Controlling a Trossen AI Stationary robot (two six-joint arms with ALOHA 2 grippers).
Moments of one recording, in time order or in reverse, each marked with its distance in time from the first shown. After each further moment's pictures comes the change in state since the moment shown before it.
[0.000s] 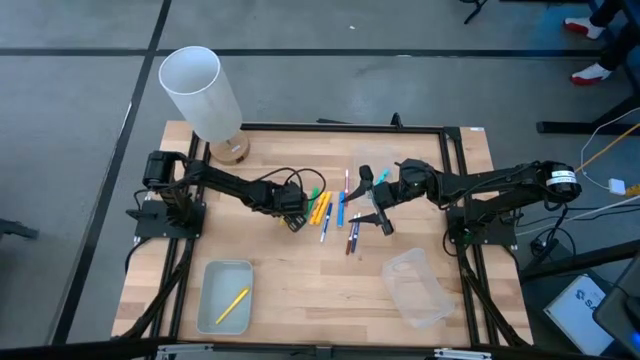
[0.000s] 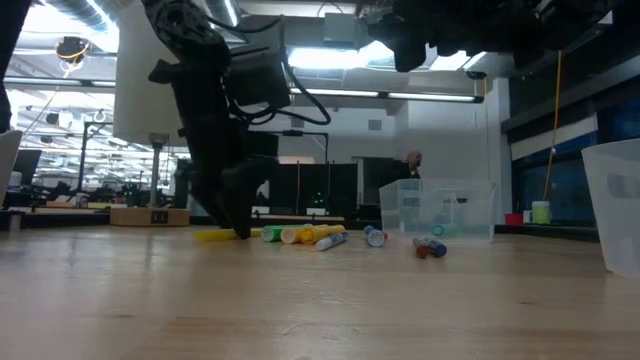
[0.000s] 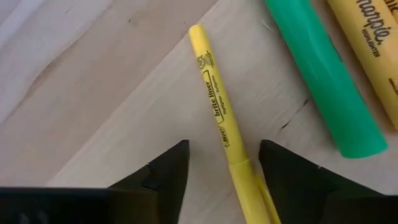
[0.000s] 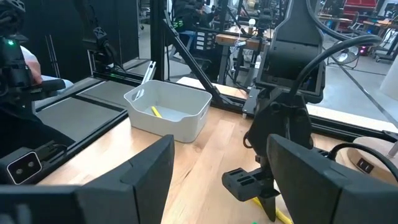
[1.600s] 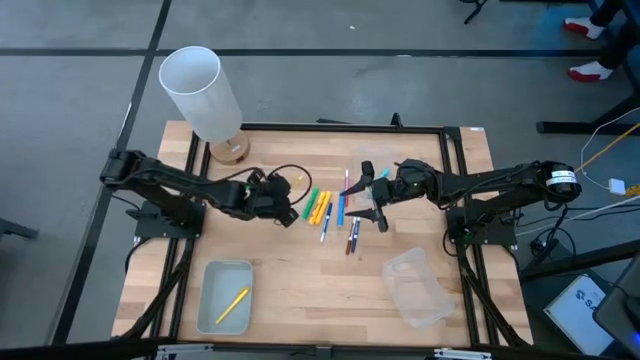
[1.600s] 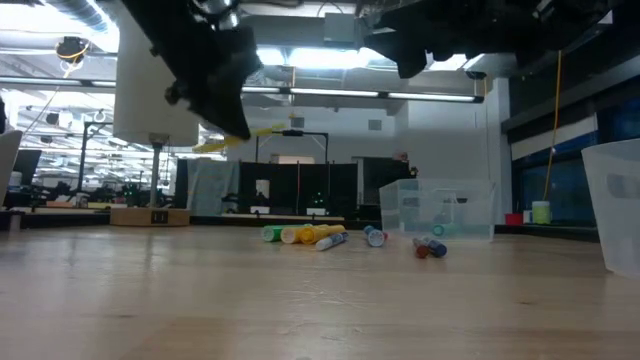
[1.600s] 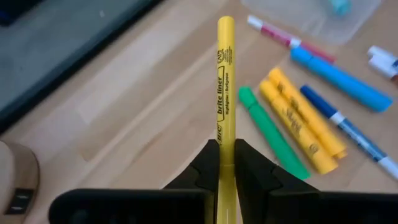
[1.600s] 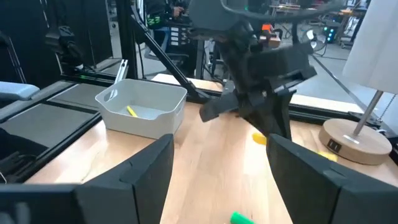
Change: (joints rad) left arm -0.164 -0.365 -0.006 -0.076 -0.375 0.037; right arm -0.001 0.000 0.000 0.000 0.116 0.045
